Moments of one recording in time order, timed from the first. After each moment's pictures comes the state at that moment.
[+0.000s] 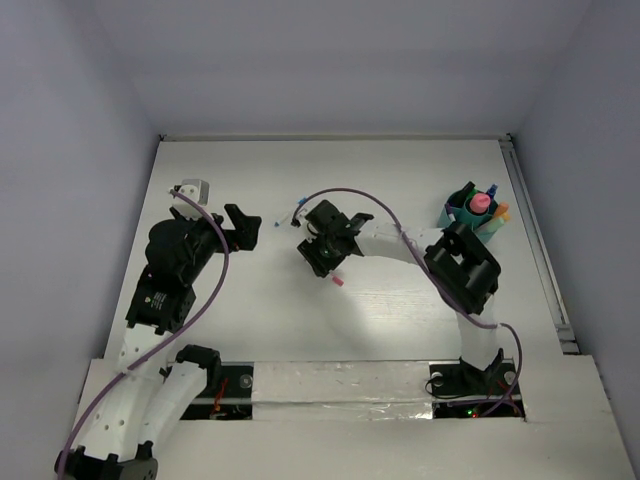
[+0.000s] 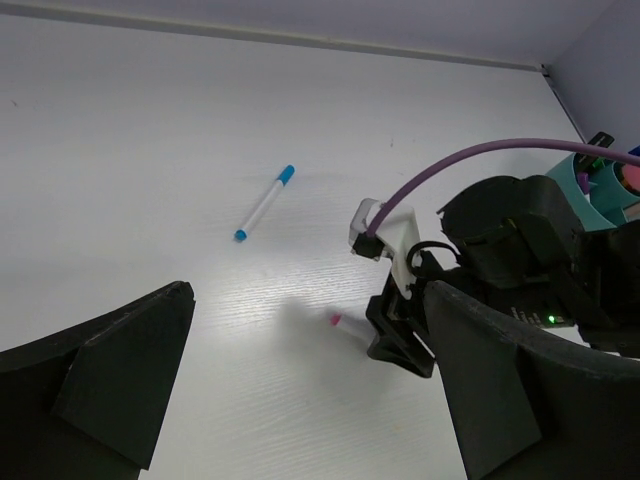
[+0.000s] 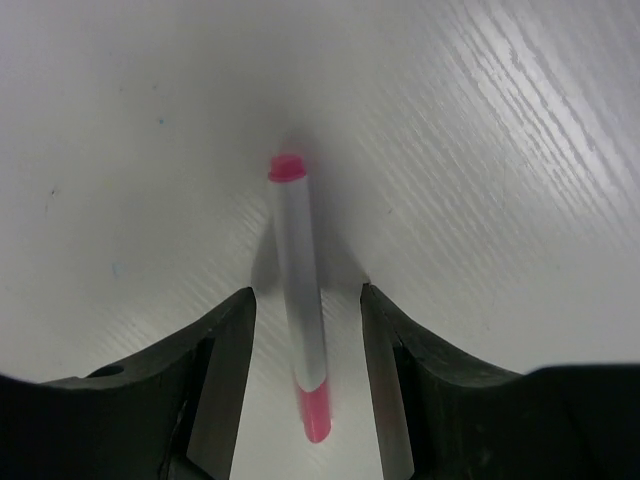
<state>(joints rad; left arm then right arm) -0.23 0.66 0.78 -0.30 0.12 -0.32 0.84 1.99 1.39 -0.45 -0.10 0.04</state>
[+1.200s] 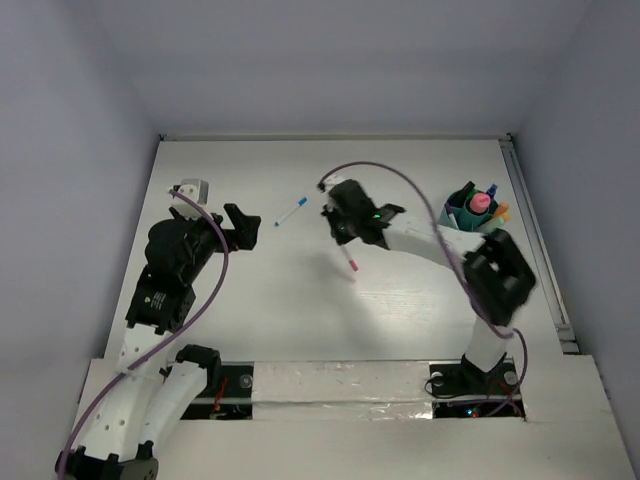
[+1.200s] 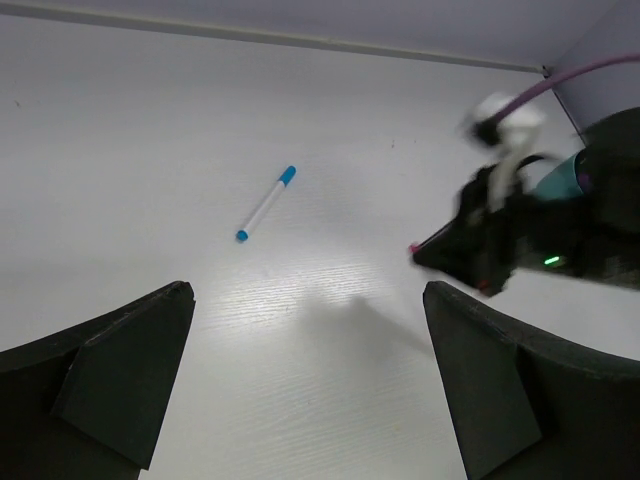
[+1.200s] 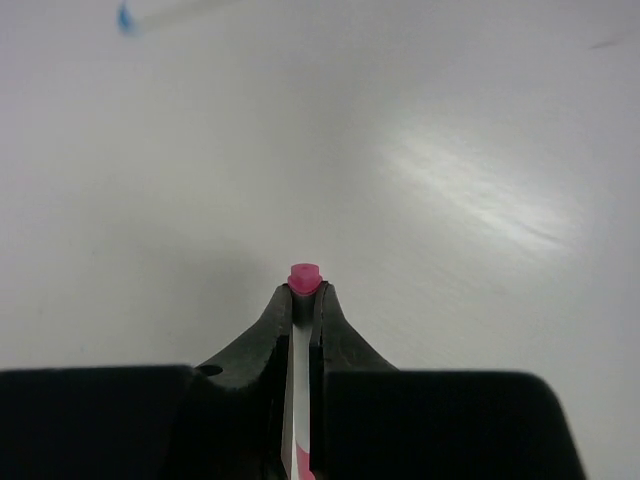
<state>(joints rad) -0.23 0.66 0.78 -0.30 0.12 -0.32 0.77 1.88 1.37 -0.34 0.12 0.13</state>
